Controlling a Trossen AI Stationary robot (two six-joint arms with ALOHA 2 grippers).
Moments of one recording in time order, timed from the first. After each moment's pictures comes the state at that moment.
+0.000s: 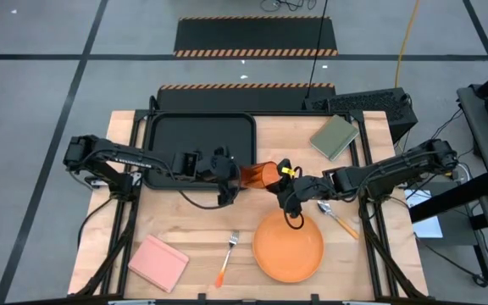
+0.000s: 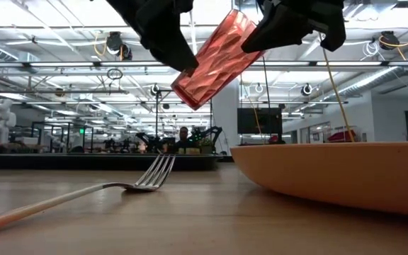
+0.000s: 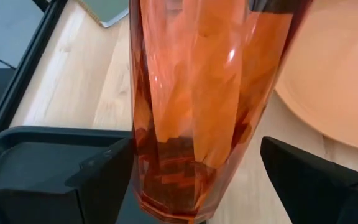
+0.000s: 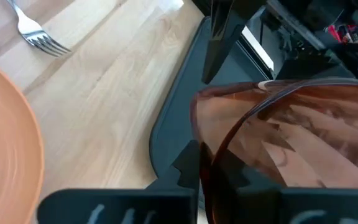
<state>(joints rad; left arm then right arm) -0.06 1.53 1.14 -0.35 -0.19 0.02 0.22 1.31 0.88 -0.17 0.35 -0.61</state>
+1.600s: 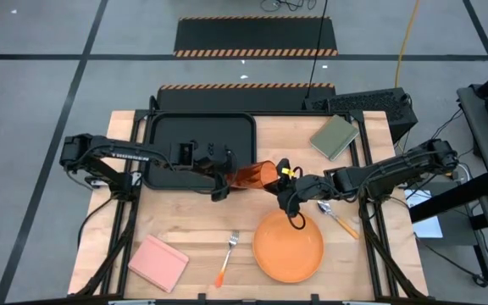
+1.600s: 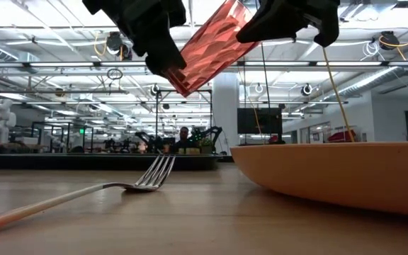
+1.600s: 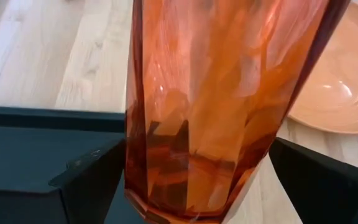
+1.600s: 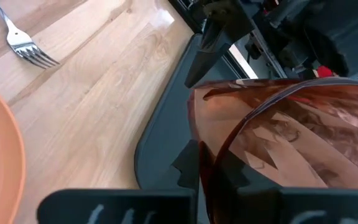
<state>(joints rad) 0.05 1.49 1.10 -0.40 0.06 0.00 0.22 1.31 0.88 -0.10 0.36 -0.69</state>
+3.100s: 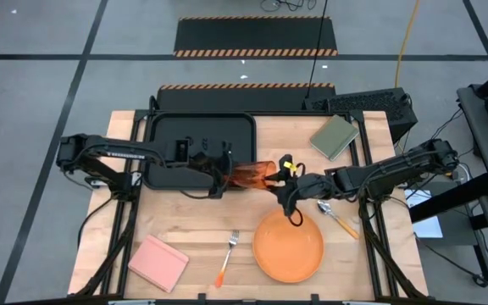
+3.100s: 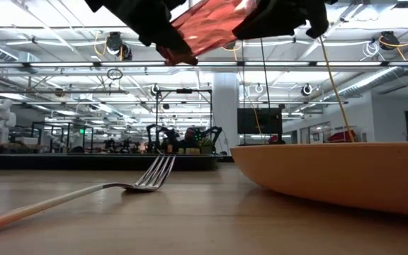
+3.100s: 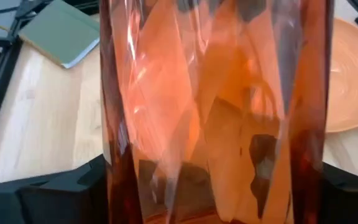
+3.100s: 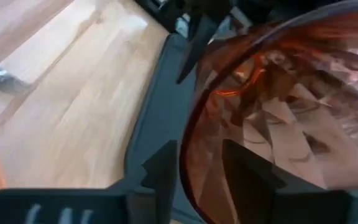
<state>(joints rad) 0.07 1.44 1.10 -0.32 0.13 0.24 0.21 1.31 0.88 -0.05 0.43 -0.56</state>
